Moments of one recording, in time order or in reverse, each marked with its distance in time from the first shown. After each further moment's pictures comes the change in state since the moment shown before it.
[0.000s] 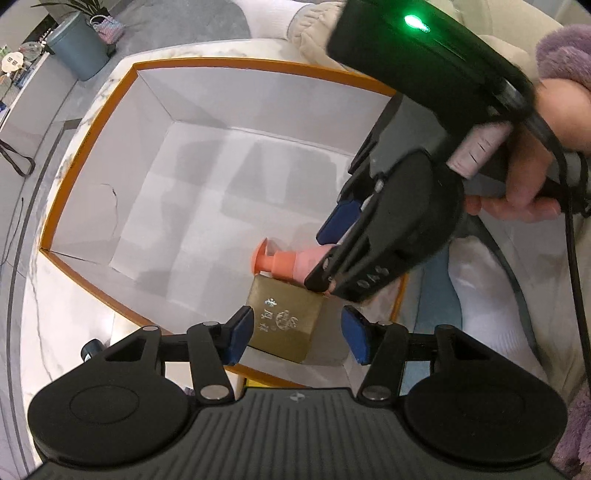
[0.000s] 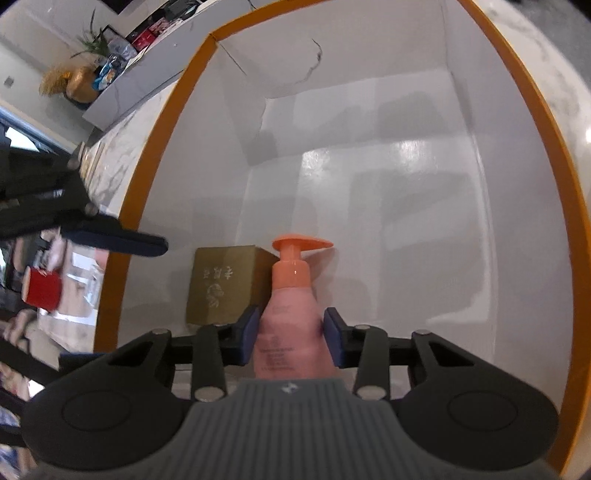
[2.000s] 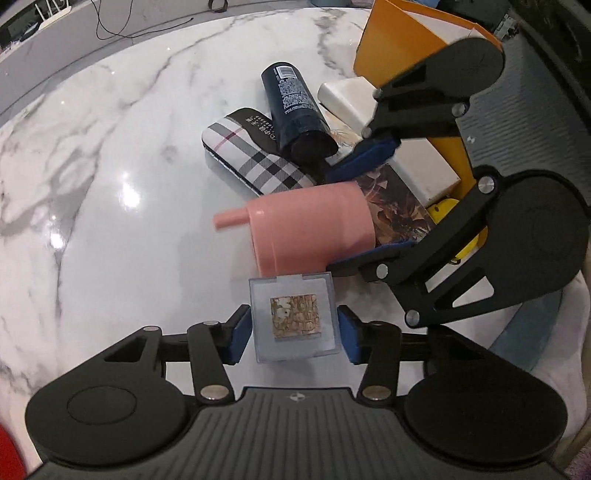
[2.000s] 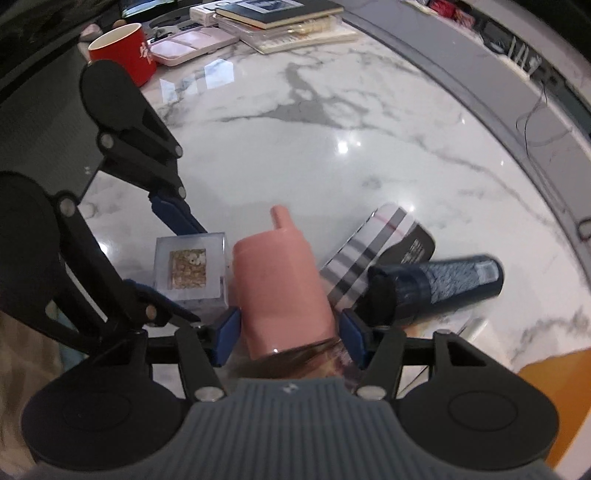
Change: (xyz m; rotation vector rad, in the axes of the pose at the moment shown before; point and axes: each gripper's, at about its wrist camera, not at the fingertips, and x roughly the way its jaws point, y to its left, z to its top) left arm 0.007 0.077 -0.264 -0.842 -0.145 -0.007; right arm 0.124 0.264 0.006 -1.095 0.119 -0.090
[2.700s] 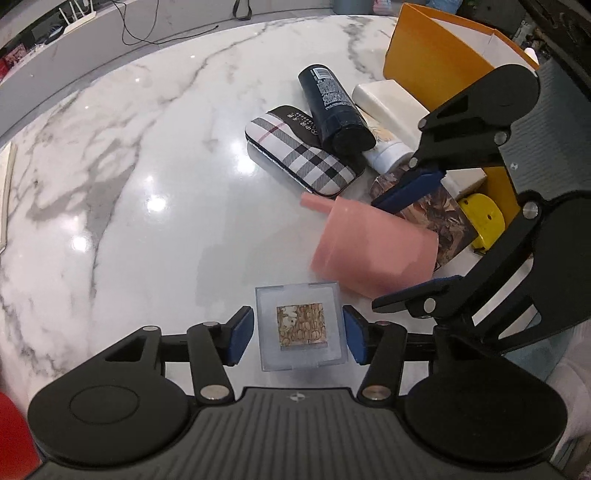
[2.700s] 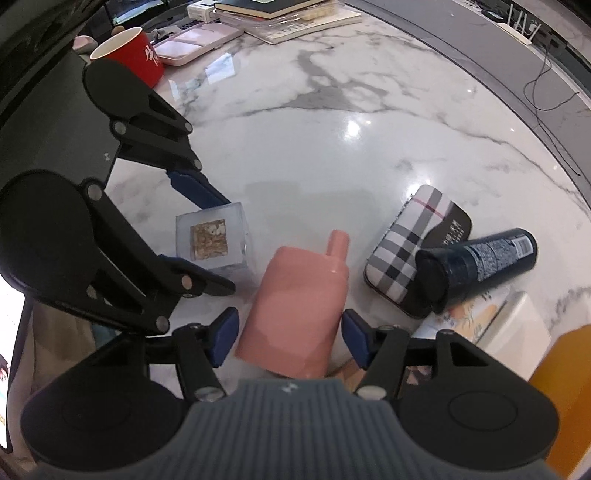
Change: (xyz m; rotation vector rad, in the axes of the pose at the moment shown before) left arm -0.007 0.016 -0.013 -0.023 -0.032 0.073; right arm 0.000 0.016 0.000 0.083 0.044 0.079
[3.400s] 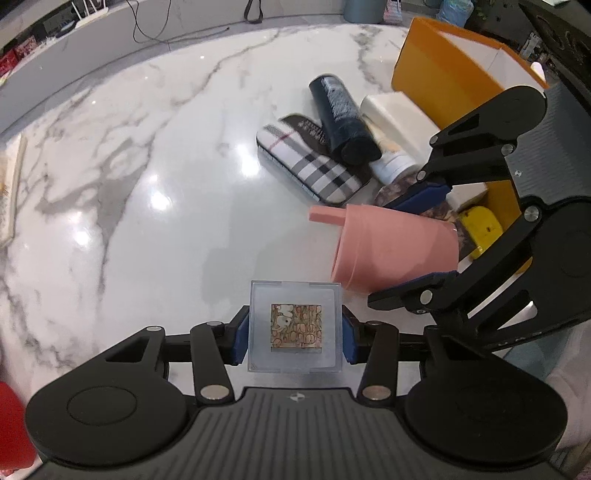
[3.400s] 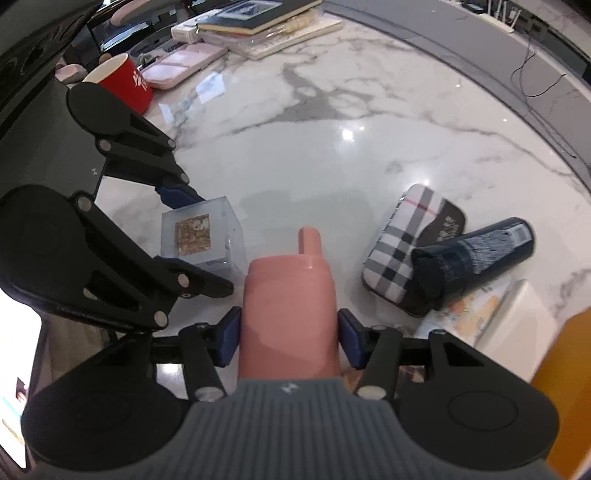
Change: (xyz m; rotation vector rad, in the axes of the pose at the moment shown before) left arm -0.016 -0.002 0.002 -0.039 -0.027 0.015; right arm -0.013 -0.009 -0.001 0.094 -0.048 0.003
